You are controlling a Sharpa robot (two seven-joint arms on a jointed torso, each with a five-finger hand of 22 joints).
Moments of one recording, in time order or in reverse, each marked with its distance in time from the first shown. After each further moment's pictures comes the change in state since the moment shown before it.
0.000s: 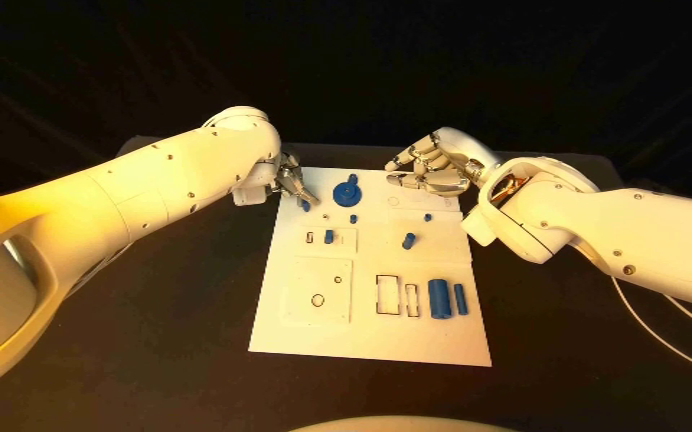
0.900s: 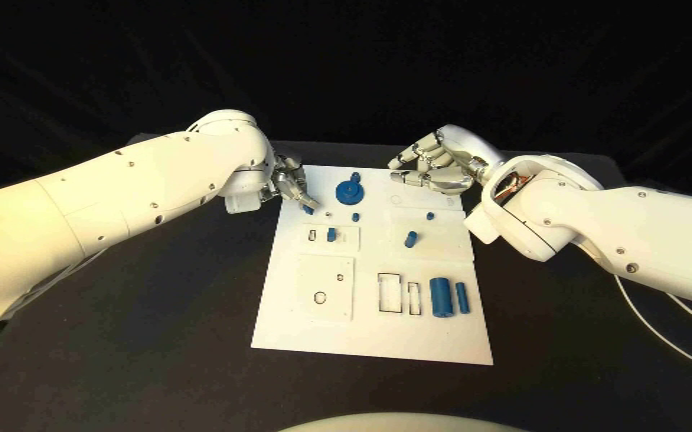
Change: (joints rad) left arm -0.001 -0.159 -0.001 0.260 0.036 -0.076 0.027; left_hand 0.100 -0.026 0.133 0.005 -0.051 -0.018 0.001 0.002 0.000 0.034 -0.002 0.023 0.035 -0.002 -0.005 0.000 0.000 0.000 0.000 -0.010 0.008 0.000; right arm -0.001 -0.001 0.000 -0.007 0.003 0.001 0.000; right_hand 0.000 0.000 0.002 0.002 0.000 0.000 0.000 0.000 0.001 0.000 0.000 0.000 0.000 0.000 0.000 0.000 0.000 0.000 0.000 0.000 0.000 0.000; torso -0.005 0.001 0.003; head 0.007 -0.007
